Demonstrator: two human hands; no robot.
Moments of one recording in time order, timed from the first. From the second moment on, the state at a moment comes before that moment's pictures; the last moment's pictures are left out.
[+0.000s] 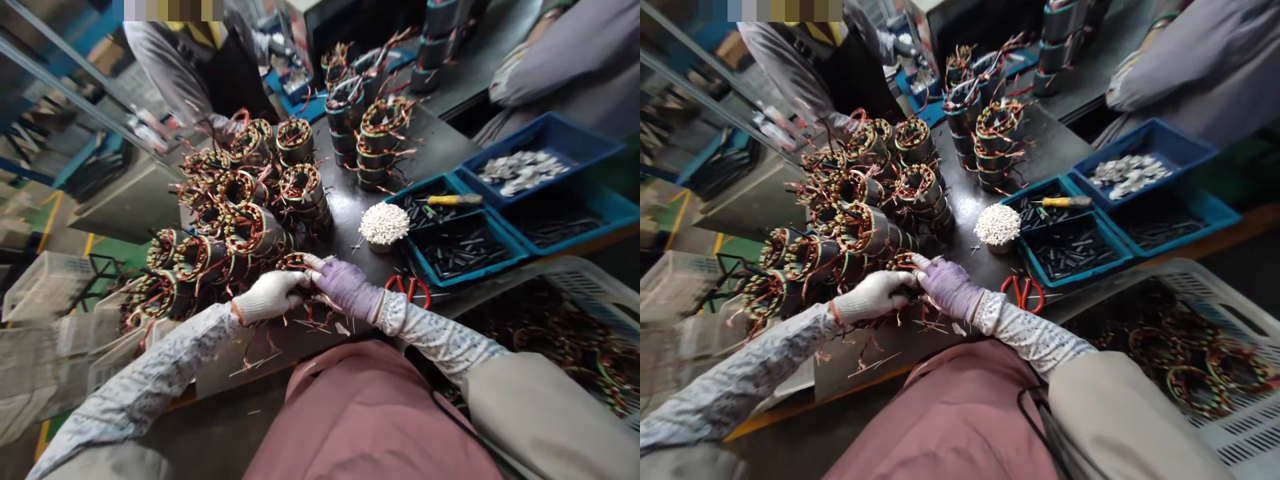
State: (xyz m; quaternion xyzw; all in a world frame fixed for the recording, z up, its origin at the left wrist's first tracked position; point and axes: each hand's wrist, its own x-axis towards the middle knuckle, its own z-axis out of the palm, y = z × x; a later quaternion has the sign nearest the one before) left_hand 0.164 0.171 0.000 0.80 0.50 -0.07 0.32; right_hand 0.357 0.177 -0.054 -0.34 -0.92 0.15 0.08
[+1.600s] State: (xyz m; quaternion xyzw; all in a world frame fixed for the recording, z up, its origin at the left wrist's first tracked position) left_hand 0.164 0.148 0.022 0.76 0.52 0.05 0.38; right_hand 0.372 0.171 -0.073 -0.35 -0.78 0.36 0.37
